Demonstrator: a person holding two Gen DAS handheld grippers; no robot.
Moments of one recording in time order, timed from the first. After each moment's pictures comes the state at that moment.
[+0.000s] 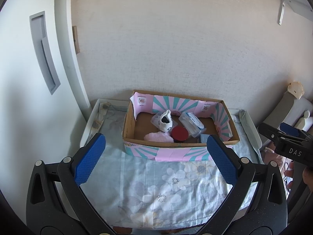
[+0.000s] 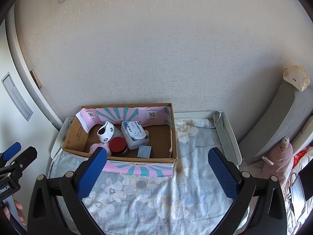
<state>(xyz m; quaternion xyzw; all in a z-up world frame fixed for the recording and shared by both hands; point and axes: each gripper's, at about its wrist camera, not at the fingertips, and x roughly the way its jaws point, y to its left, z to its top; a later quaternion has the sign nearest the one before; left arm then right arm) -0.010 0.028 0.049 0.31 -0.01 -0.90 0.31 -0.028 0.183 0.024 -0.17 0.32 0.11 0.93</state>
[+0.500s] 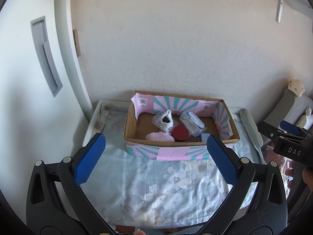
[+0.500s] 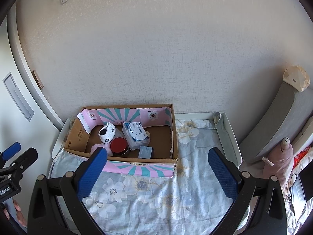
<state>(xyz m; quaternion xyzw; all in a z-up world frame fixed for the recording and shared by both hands) -0.007 0.035 0.054 0.31 -0.02 -0.90 0.31 -0.029 0.184 0.024 -0.17 0.31 0.11 0.93</state>
